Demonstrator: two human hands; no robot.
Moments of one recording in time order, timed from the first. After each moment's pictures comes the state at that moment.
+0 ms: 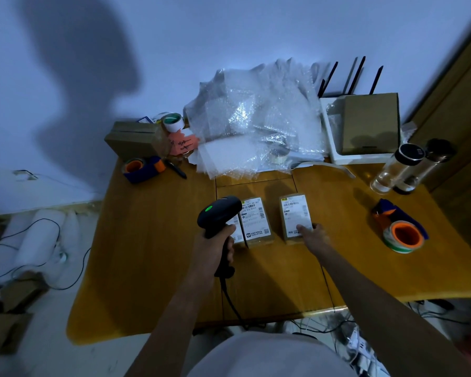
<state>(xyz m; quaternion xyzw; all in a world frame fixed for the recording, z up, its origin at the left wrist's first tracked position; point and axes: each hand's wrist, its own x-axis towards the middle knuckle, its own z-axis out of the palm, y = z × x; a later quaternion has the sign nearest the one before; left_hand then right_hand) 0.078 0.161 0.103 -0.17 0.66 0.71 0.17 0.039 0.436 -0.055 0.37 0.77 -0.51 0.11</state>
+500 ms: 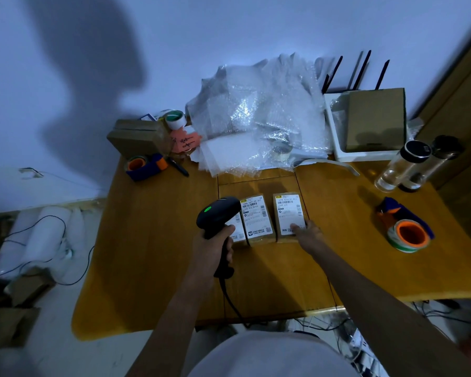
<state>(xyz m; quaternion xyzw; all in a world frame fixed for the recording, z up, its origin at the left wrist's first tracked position) 0.081 0.159 0.103 -0.19 0.66 0.71 0.16 0.027 0.426 -0.082 0.32 0.82 -0.46 0.14</state>
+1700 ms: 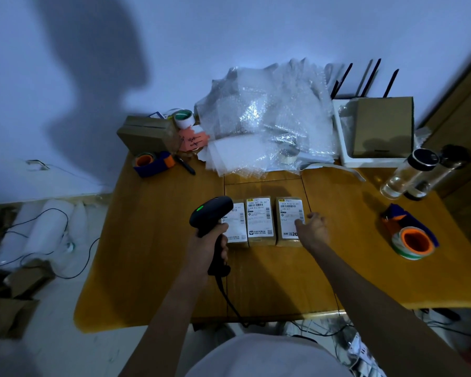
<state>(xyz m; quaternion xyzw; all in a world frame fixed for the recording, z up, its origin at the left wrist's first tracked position) 0.082 0.135 0.109 -0.21 0.62 0.74 0.16 0.018 0.404 -0.037 0.31 0.87 -0.36 0.07</state>
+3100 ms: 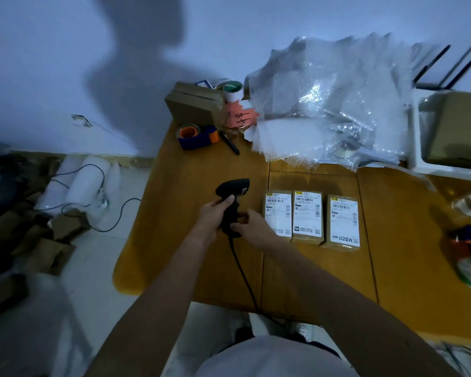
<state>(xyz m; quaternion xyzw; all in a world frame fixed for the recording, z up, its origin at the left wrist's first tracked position) -0.005 0.029 0.027 -0.33 0.59 0.72 0.16 0.011 0.173 0.030 0.02 0.79 -0.52 0.32</state>
